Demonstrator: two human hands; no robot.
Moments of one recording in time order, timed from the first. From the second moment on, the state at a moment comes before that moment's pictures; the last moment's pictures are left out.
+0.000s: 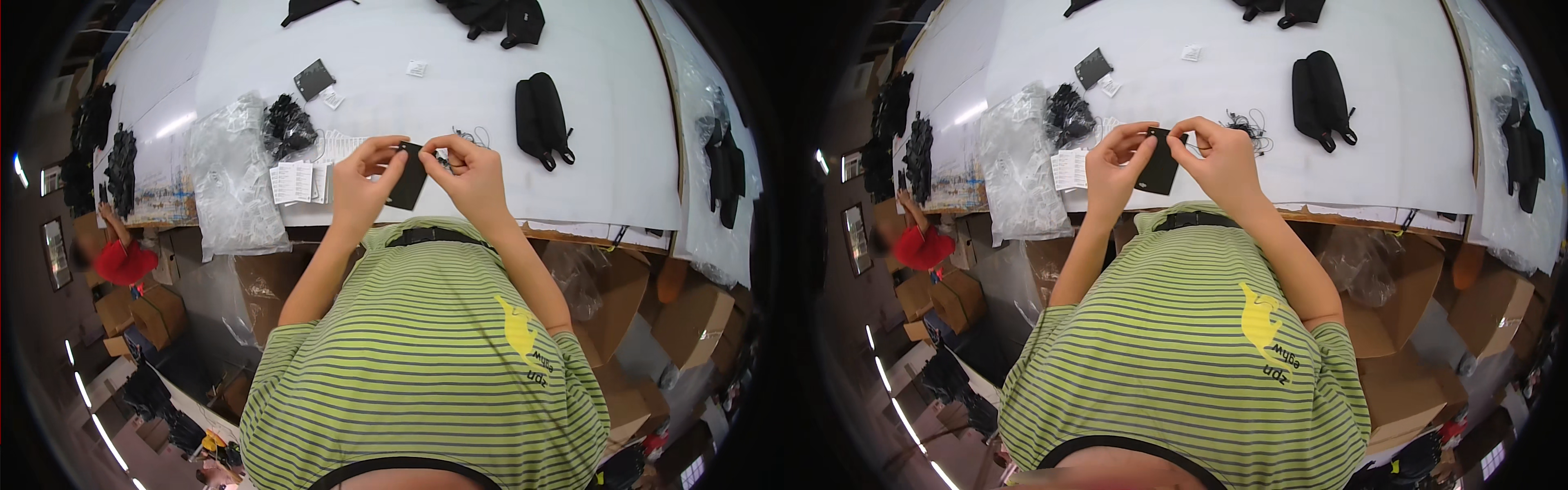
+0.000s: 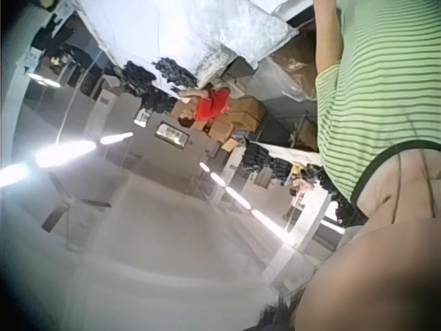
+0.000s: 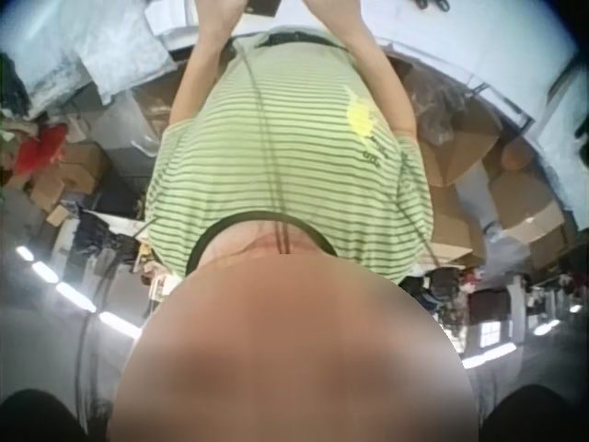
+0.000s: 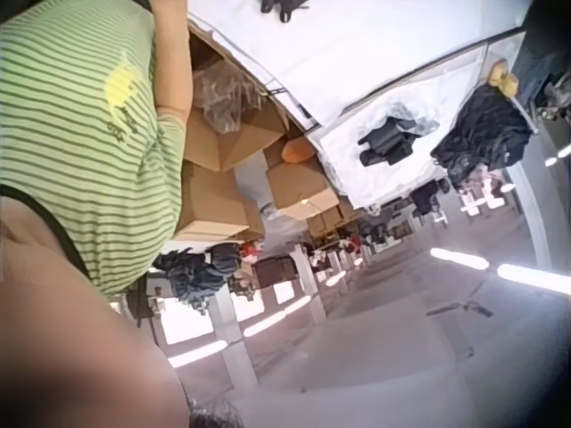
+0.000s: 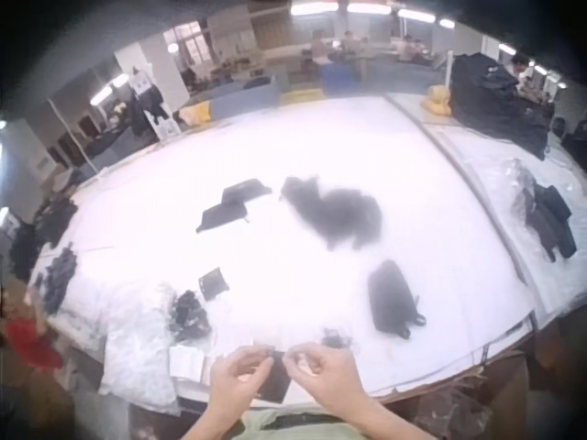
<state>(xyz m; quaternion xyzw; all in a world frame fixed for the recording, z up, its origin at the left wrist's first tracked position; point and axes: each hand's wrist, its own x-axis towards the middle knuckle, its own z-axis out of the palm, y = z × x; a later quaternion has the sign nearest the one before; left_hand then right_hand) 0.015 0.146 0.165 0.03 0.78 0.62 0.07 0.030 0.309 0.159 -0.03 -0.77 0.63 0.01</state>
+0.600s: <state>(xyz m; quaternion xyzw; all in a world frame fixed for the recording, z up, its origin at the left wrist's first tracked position) -0.023 0.175 0.163 0.11 0.80 0.58 0.09 0.000 0.329 0.142 -0.13 -0.66 0.73 -0.09</state>
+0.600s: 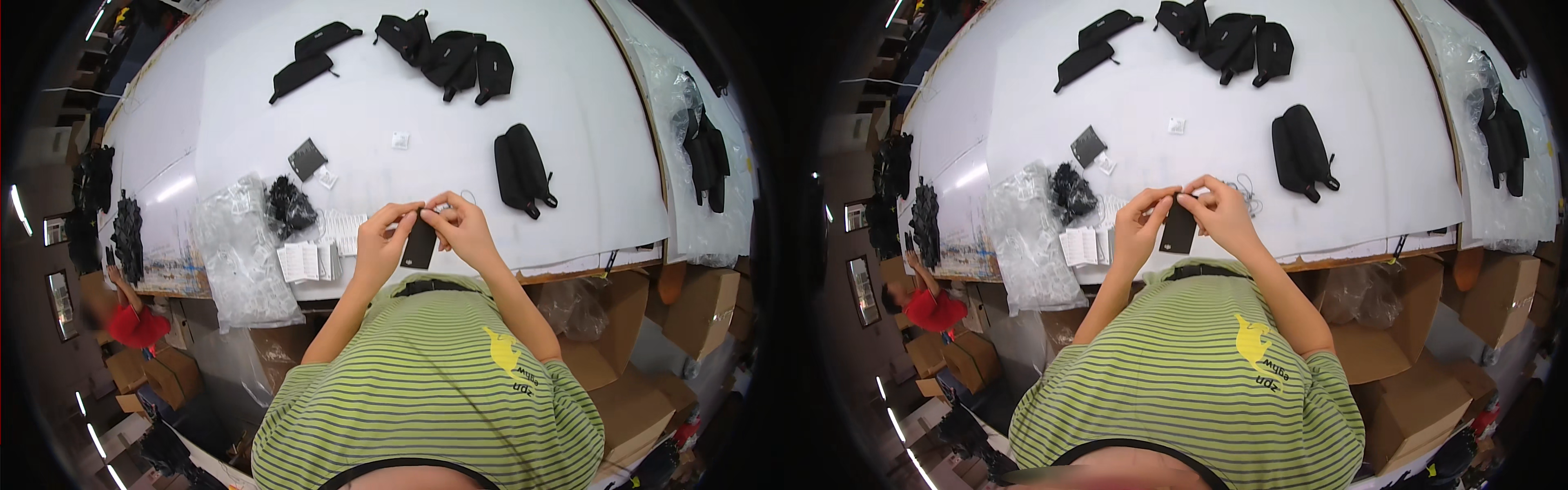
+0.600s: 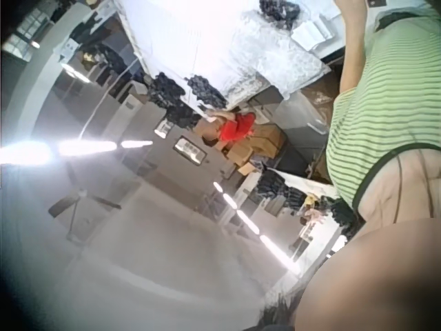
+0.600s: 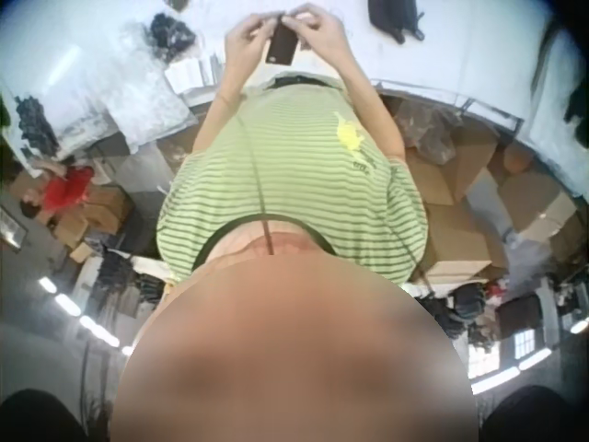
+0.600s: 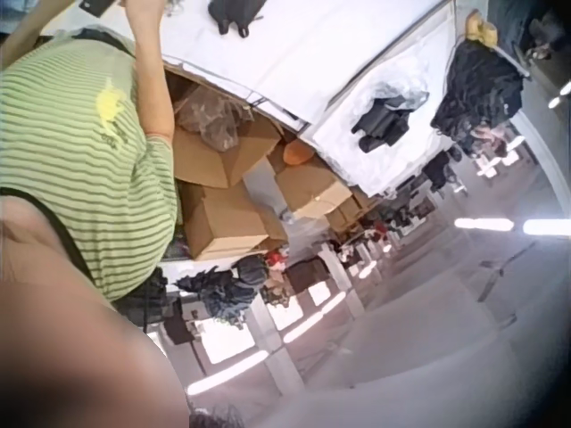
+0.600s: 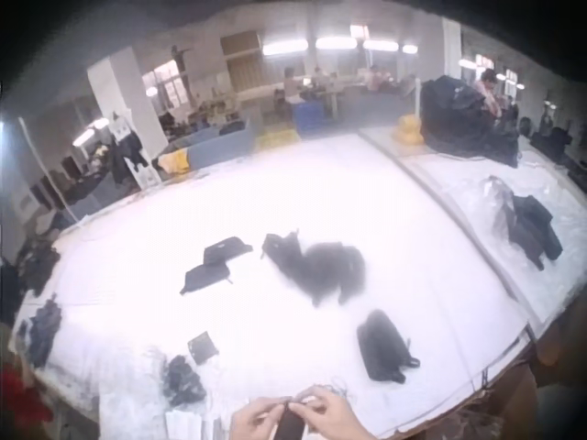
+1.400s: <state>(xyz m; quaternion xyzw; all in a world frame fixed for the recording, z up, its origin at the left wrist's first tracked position) -0.538 0.066 -0.030 -0.02 0.99 0.04 0.12 -0.104 0.371 0.043 -0.29 -0.44 0.81 -0.26</state>
